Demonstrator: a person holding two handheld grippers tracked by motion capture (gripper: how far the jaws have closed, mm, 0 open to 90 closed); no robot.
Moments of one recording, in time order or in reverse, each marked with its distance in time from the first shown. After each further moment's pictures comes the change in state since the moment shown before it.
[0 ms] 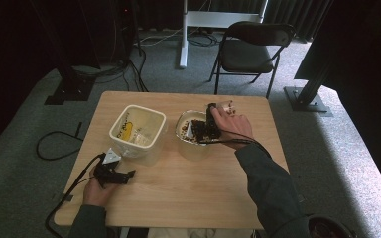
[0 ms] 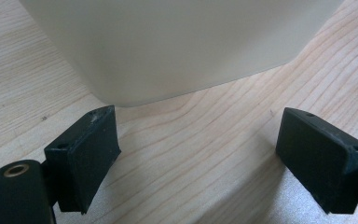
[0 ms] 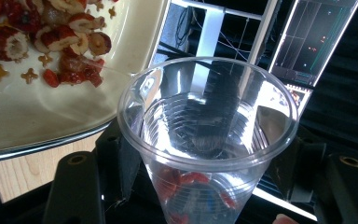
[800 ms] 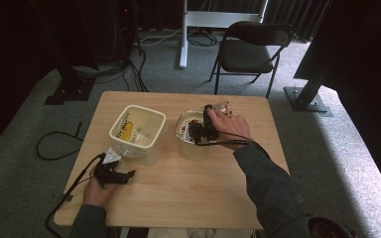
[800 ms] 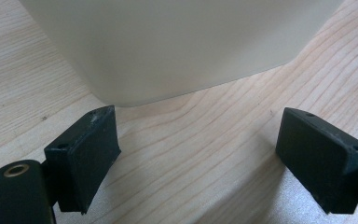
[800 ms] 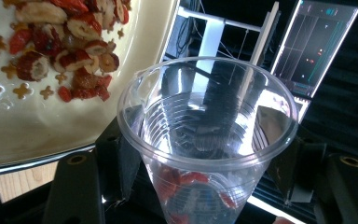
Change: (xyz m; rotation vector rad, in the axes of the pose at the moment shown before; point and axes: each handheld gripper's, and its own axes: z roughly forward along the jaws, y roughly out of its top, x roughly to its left) left arm 0.000 0.000 0.000 0.000 0.000 0.000; right arm 0.000 0.006 -0.008 -0.040 0.006 -0.019
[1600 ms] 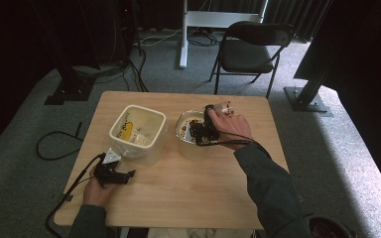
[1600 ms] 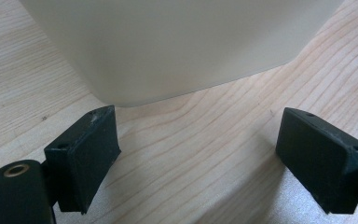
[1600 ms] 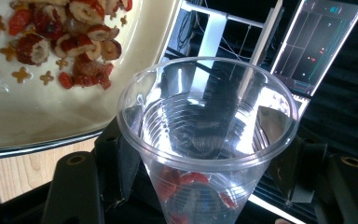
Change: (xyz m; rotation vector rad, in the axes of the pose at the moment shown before) left arm 0.000 0.000 0.000 0.000 0.000 0.000; right arm 0.002 -0.001 -0.001 0.021 0.002 -0.030
